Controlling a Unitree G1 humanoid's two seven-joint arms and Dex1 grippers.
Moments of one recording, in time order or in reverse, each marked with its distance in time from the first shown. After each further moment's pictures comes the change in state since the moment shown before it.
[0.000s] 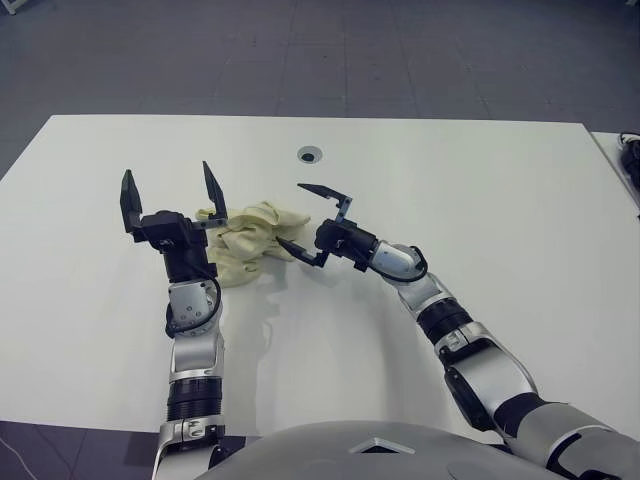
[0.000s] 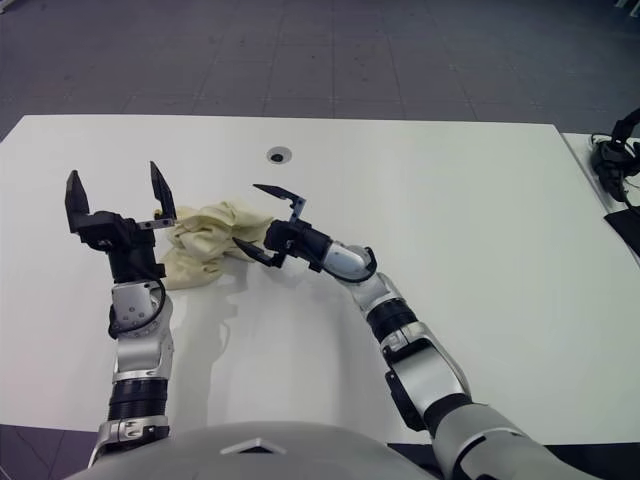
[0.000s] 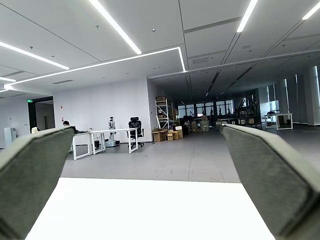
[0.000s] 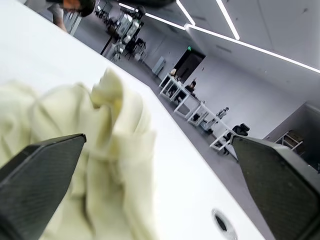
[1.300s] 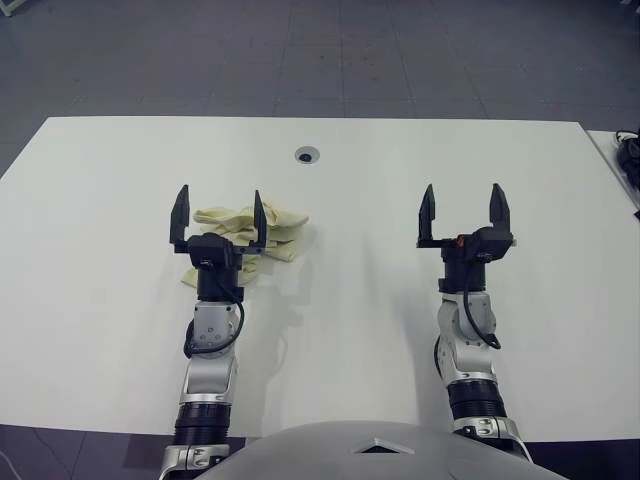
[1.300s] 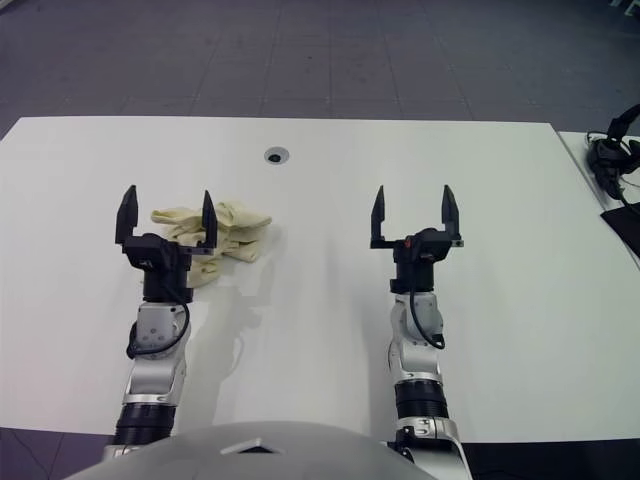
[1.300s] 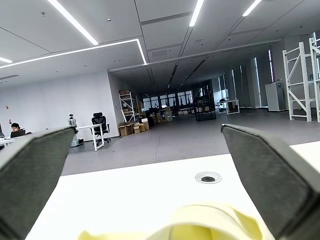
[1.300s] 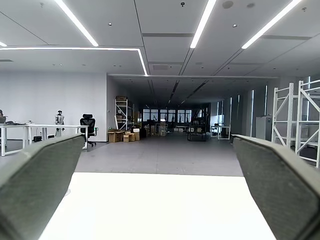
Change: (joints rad) left arm 0.128 -0.003 -0.146 -0.057 0.019 -0.001 -0.098; right arm 0.478 0.074 -0.392 -0.433 0.173 0.074 -0.395
